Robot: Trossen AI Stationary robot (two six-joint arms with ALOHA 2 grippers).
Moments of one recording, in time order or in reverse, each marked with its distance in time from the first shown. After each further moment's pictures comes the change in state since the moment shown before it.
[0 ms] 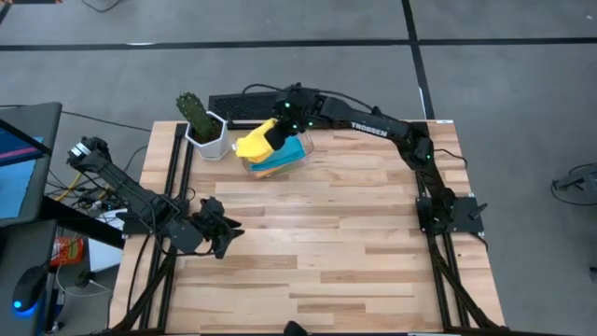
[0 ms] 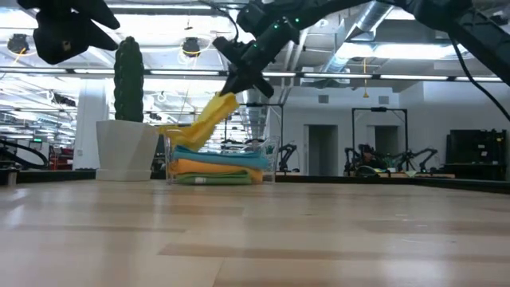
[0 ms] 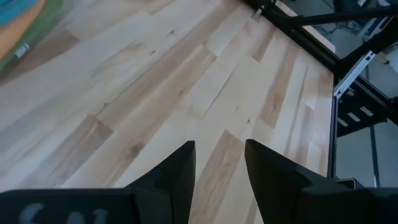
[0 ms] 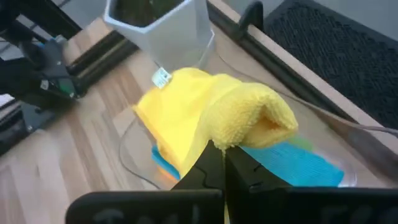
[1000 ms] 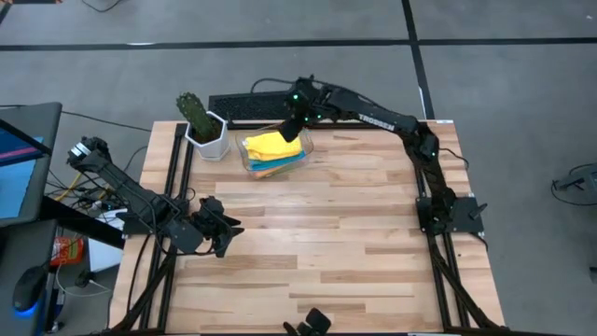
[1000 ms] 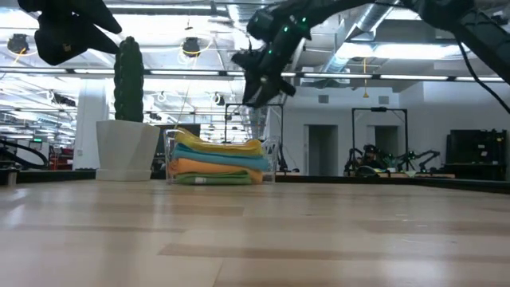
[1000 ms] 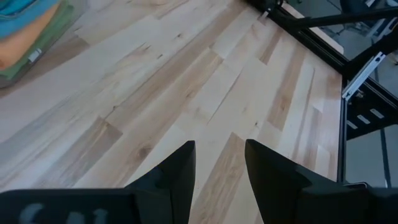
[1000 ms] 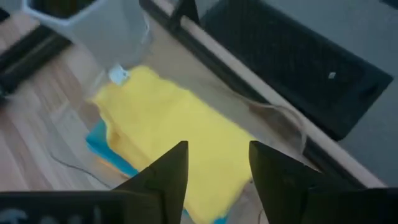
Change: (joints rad) left arm 0.000 0.000 -0.002 -0.018 -0.026 0.000; right arm -0.064 -0.037 -0.001 -0.184 0.128 -0.049
